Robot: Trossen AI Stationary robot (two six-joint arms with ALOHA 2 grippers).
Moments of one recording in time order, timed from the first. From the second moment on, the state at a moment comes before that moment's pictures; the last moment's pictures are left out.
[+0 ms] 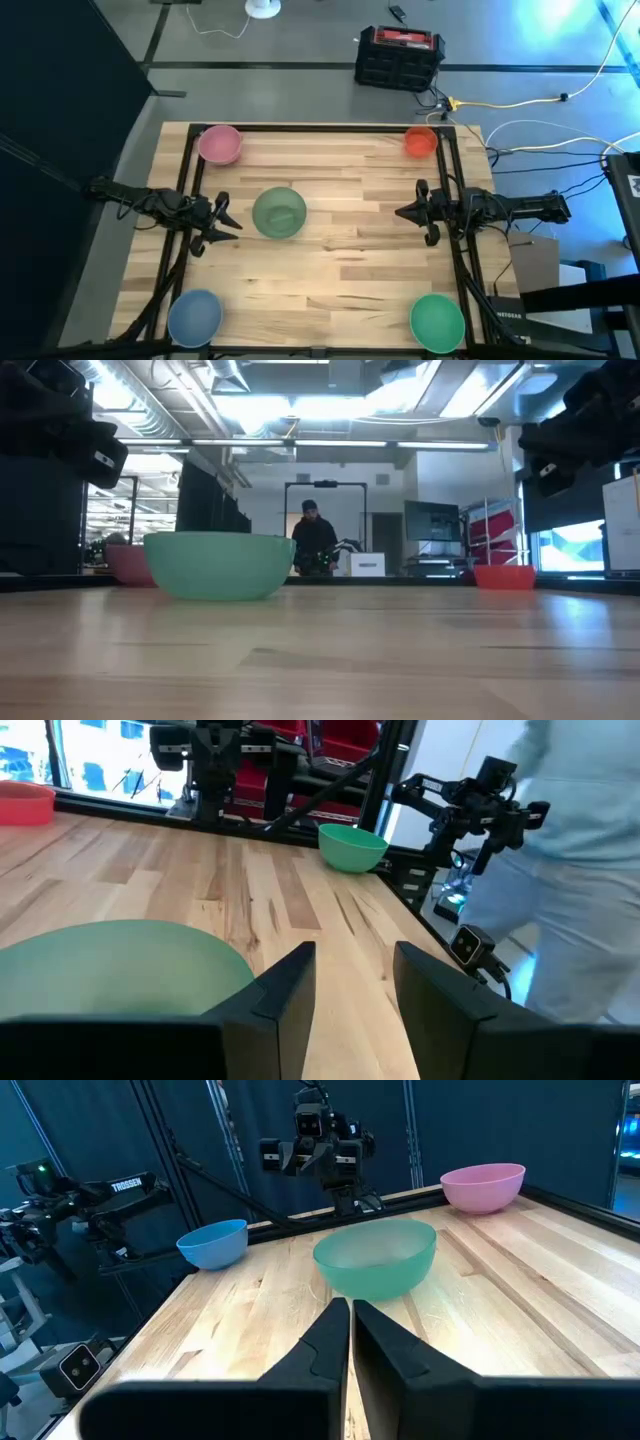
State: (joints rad) left arm -0.29 0.02 0.06 -0.12 -0.04 -0.21; right arm 0.10 0.03 0.04 -0.06 0.03 0.23
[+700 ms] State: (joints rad) left arm -0.28 0.02 0.05 0.02 -0.08 -0.42; right arm 0.10 0.03 0.04 -0.01 0.07 0.39
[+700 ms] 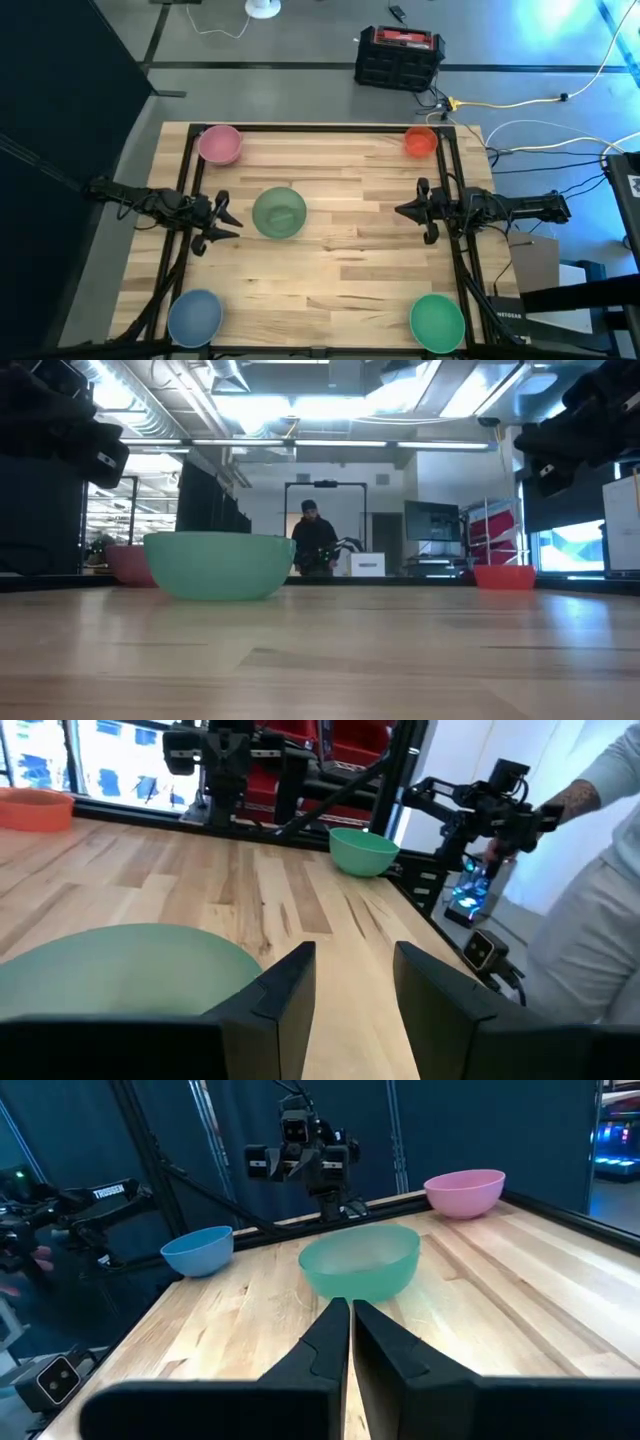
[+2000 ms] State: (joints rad) left arm -0.22 0.02 0.06 0.59 -0.27 -0.86; right arm 0.10 0.71 0.59 0.36 0.48 0.43
